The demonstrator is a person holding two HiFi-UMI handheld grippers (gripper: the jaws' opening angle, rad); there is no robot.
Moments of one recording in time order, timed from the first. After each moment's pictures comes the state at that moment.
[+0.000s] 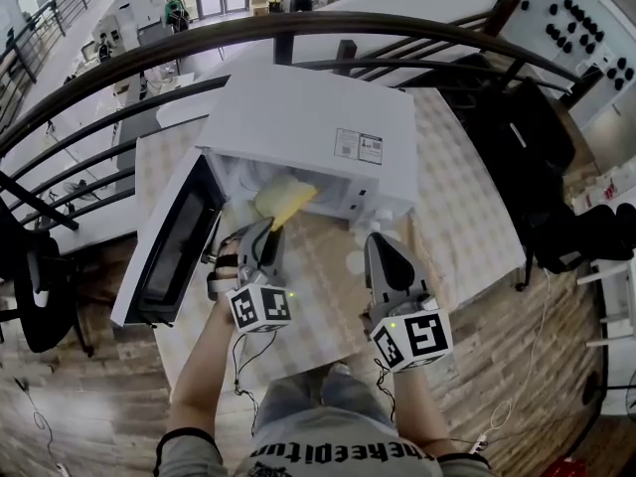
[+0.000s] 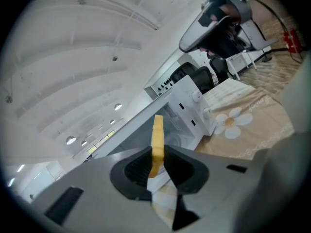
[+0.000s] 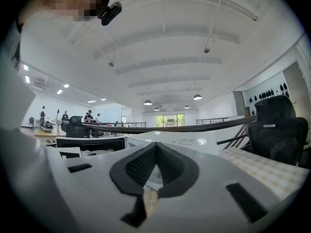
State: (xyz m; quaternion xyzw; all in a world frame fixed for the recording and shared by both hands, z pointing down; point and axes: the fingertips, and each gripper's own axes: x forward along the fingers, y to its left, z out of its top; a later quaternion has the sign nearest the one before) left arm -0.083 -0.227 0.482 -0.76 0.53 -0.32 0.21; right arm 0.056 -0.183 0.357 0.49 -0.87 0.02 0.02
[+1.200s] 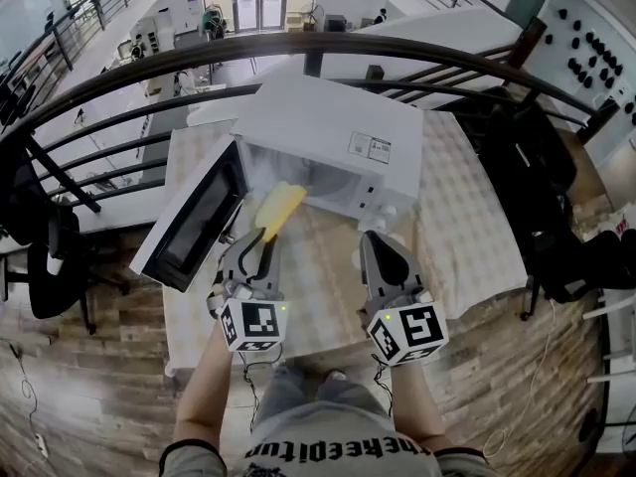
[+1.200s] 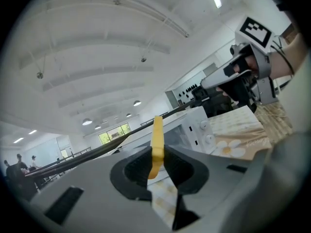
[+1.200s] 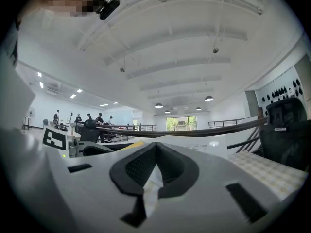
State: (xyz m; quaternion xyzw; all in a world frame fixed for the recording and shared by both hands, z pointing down) left arm -0.108 -0.130 0.406 -0.74 0.62 -0.21 0.13; right arm 0.042 -0.135 0.330 0.43 -0.90 0.00 0.01
